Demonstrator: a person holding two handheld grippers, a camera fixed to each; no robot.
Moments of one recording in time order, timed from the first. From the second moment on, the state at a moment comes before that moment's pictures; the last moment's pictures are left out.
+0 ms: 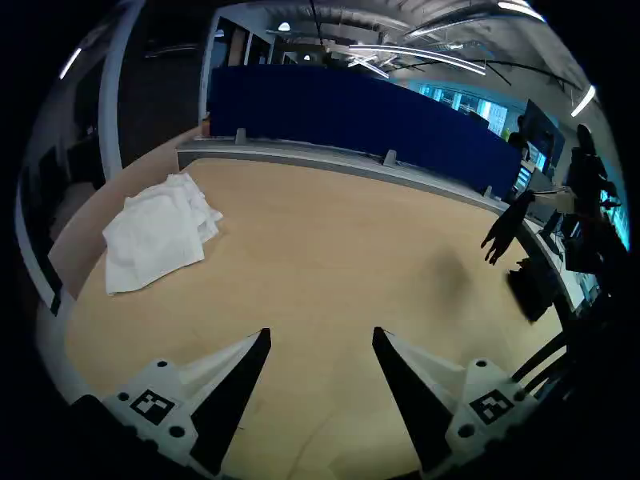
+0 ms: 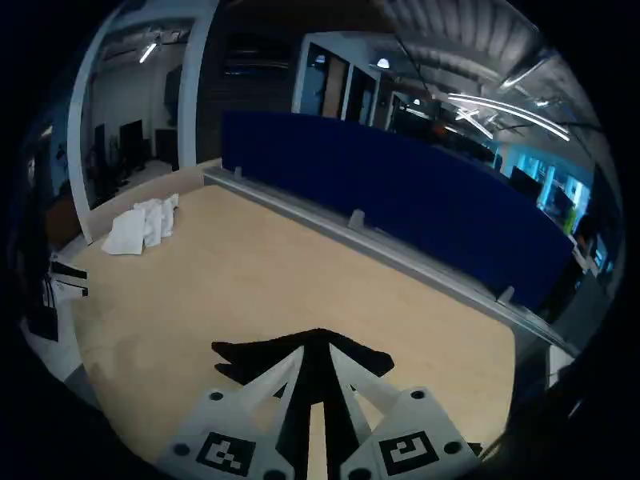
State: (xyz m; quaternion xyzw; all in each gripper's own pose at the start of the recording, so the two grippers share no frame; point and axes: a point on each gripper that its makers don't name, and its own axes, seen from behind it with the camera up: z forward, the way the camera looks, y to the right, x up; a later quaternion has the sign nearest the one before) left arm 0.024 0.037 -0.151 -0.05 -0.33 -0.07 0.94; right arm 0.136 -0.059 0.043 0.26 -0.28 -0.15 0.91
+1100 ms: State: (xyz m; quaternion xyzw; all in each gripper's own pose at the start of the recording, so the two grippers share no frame) left arm 0.024 0.080 -0.124 -0.07 -0.35 -0.04 0.93; right arm 0.143 0.149 0.074 0.14 -0.32 -0.16 0.92
